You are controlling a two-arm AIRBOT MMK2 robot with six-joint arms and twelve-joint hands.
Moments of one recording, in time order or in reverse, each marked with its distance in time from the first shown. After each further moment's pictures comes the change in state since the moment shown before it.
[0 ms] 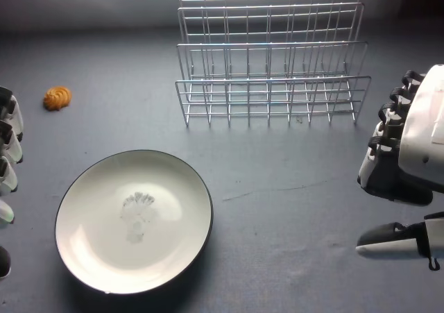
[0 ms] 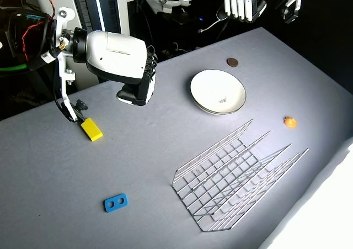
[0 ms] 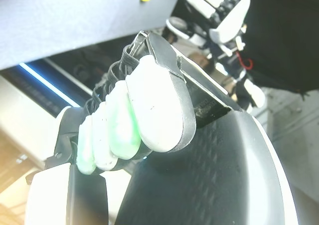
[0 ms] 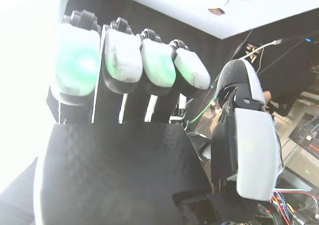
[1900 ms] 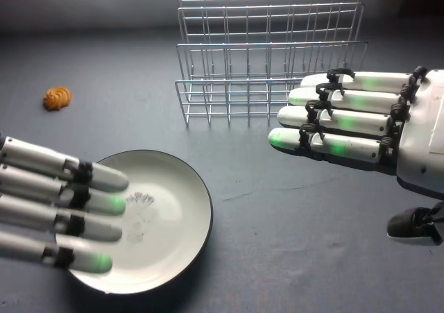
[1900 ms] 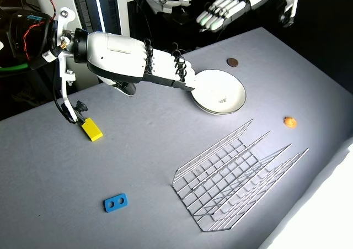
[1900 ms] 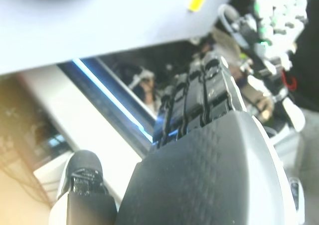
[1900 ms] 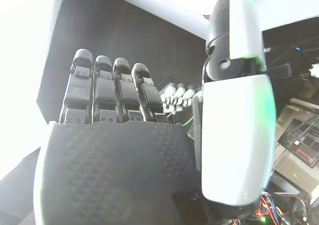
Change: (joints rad) left arm 0.076 -0.007 0.006 0.193 0.111 -0.043; right arm -0.007 -0.003 0.000 -0.009 0.005 -0.041
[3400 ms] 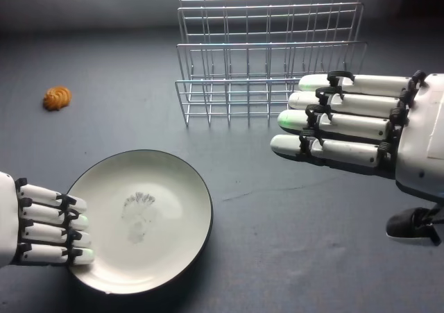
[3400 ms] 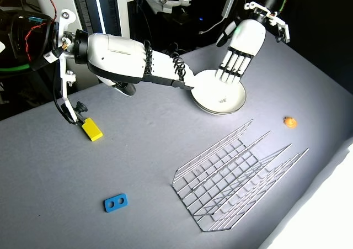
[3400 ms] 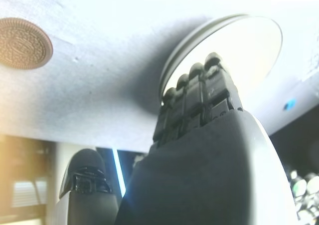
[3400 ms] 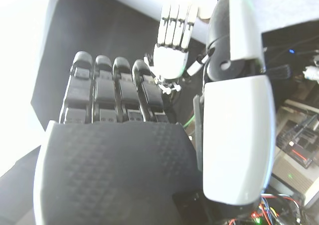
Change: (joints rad) left arm 0.299 -0.044 -0.128 0.091 0.683 -0.199; right arm -0.010 -0.007 0.000 -0.001 0.001 -0.023
